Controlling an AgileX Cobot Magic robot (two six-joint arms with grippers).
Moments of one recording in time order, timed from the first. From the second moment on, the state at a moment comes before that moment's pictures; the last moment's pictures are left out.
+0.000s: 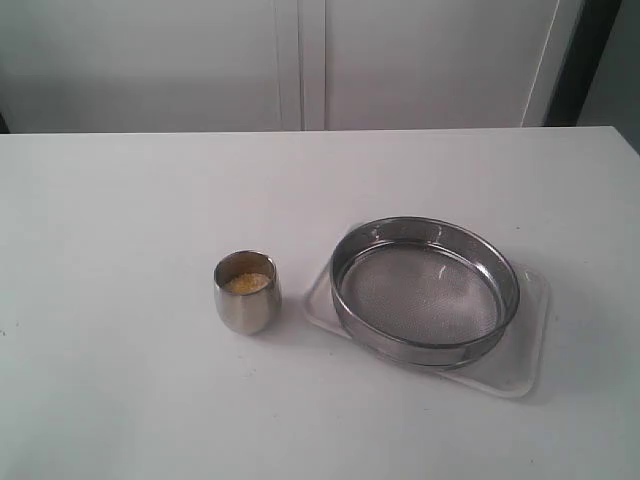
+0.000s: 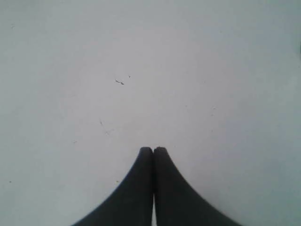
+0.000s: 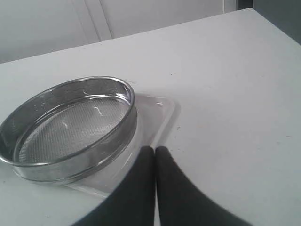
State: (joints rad) left arm -0.02 0.00 0.02 -0.09 0.52 0.11; right arm 0.07 0.00 -0.01 0.00 0.36 0.20
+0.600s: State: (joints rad) left arm -0.02 0.00 0.02 -0.04 0.22 0.13; right arm 0.07 0.00 -0.01 0.00 0.36 0.20
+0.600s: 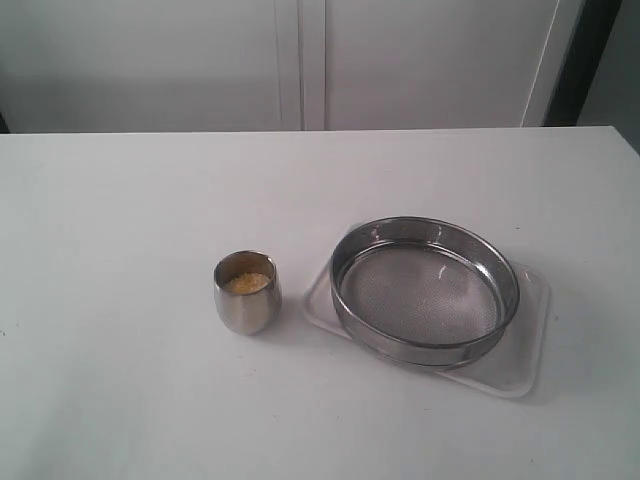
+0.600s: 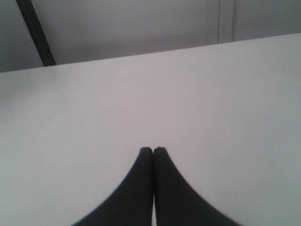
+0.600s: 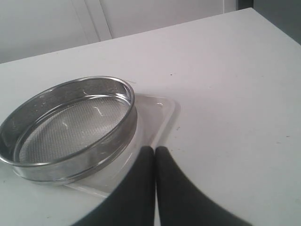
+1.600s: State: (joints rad) left arm -0.02 0.18 -0.32 -0.04 0.08 0.13; right arm 0.07 0.00 -0.01 0.00 0.36 0.20
